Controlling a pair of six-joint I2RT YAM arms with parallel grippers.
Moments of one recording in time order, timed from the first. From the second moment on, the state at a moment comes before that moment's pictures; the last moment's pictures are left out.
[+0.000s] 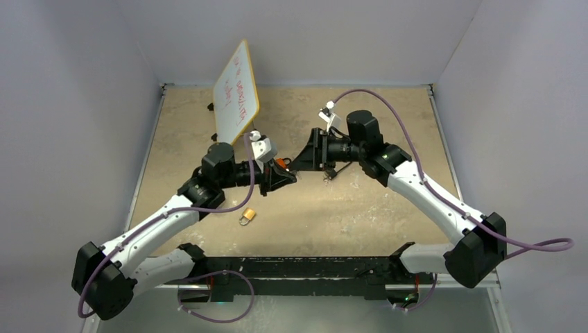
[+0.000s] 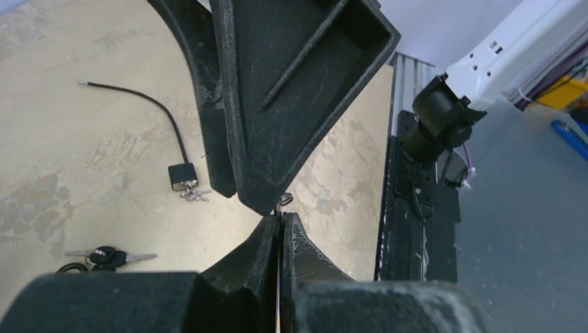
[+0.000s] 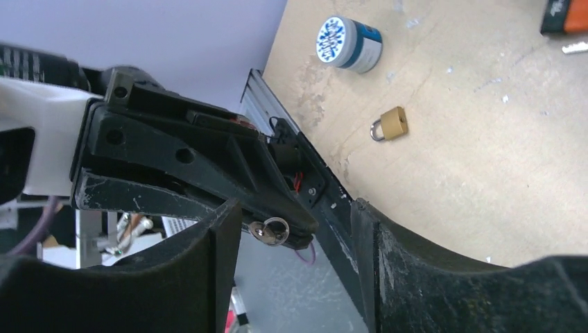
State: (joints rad) left arm -0.64 1.01 0.67 0.24 0.67 -0.14; right arm 0.59 1.29 1.12 -0.32 -0.66 0.80
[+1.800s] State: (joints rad) left arm -0.64 1.05 0.97 -0.41 0.71 0.19; right arm 0.62 1.37 1.11 -0.12 -1.03 0.53
